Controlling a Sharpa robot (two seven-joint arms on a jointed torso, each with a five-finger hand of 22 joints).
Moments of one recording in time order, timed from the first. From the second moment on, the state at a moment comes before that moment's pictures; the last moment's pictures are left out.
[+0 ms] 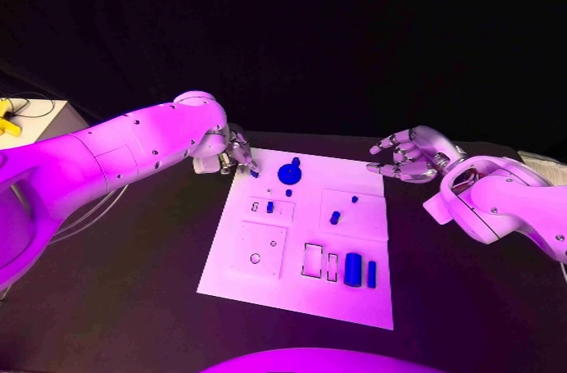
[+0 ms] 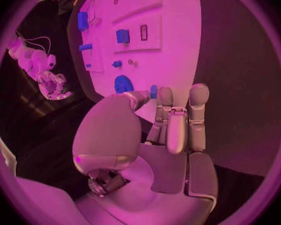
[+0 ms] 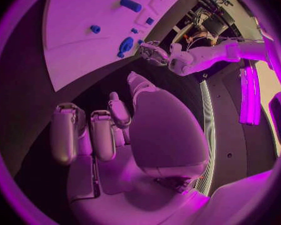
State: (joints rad) left arm 1.37 -0.51 -0.06 0.95 -0.96 0.38 -0.51; left_hand 1.28 -0.13 0.61 0.27 0.20 0.75 0.10 0.76 0.65 1.00 0.03 1.07 0.55 1.47 -0.03 1.47 1.31 0.15 1.11 0.07 1.20 0.75; right arm 1.32 -0.94 -0.16 1.61 -0.91 -0.51 -0.07; right_hand 1.41 -0.19 0.20 0.29 0.22 0.84 0.17 0.25 0.27 1.28 0.08 1.23 1.25 1.47 0.00 1.47 1.31 0.05 1.47 0.11 1.35 1.31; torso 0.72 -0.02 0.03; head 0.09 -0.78
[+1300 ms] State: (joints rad) left arm 1.37 -0.75 -0.07 1.38 -0.90 0.20 -0.50; left_hand 1.22 -0.25 0.76 0.25 0.33 0.80 0.09 0.83 0.65 1.17 0.00 1.13 0.68 1.47 -0.06 1.52 1.31 0.13 1.22 0.05 1.33 0.94; right arm 1.32 -0.95 -0.16 1.61 -0.91 -0.51 -0.07; right_hand 1.40 -0.18 0.20 0.29 0.22 0.84 0.17 0.25 0.27 1.28 0.08 1.23 1.25 1.47 0.00 1.47 1.31 0.05 1.47 0.11 1.35 1.31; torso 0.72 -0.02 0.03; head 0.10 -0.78
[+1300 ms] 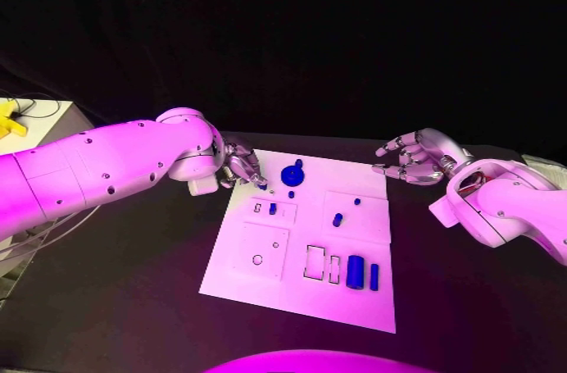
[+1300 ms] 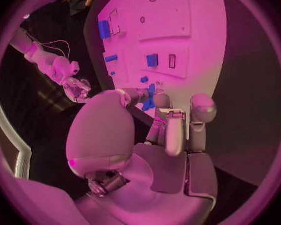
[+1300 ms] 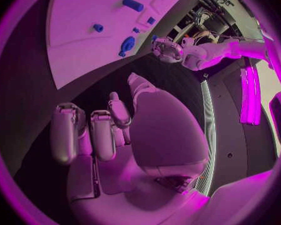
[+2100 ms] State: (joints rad) left arm 1.33 -0.77 -0.09 1.43 -1.02 0.22 -0.50; left_hand 1.22 -0.25 0.76 0.25 0.33 0.80 0.08 0.82 0.65 1.18 -0.01 1.13 0.69 1.47 -0.06 1.52 1.31 0.13 1.22 0.05 1.33 0.94; right arm 1.32 -0.95 -0.16 1.61 -0.91 -0.51 -0.07; right_hand 1.39 -0.18 0.20 0.29 0.22 0.84 0.17 0.25 0.27 1.28 0.08 1.23 1.25 1.47 0.00 1.47 1.31 0.05 1.47 0.11 1.35 1.31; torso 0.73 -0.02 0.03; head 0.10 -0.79
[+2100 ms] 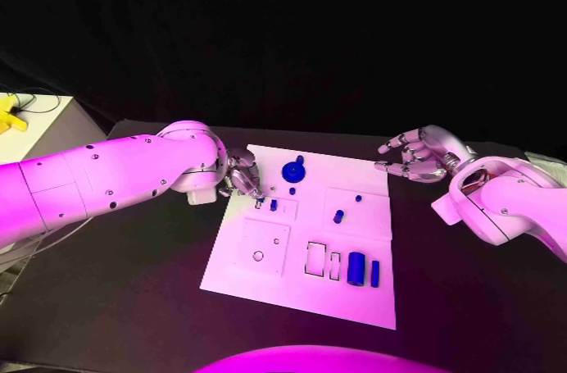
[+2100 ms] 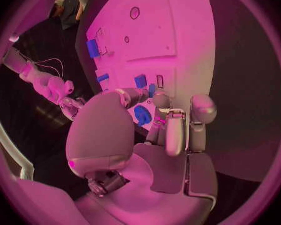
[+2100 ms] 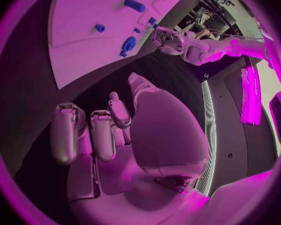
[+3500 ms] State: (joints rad) left arm 1.33 -0.76 -0.09 1.42 -1.08 0.29 -0.51; left_hand 1.21 -0.26 0.75 0.25 0.34 0.82 0.08 0.82 0.65 1.19 -0.01 1.14 0.70 1.47 -0.06 1.52 1.31 0.13 1.23 0.04 1.34 0.95; right arm 1.32 -0.95 -0.16 1.61 -0.91 -0.51 -0.07; right_hand 1.39 -0.18 0.20 0.29 0.22 0.84 0.17 0.25 0.27 1.28 0.08 1.23 1.25 1.47 0.00 1.47 1.31 0.05 1.47 0.11 1.35 1.31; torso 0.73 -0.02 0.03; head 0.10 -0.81
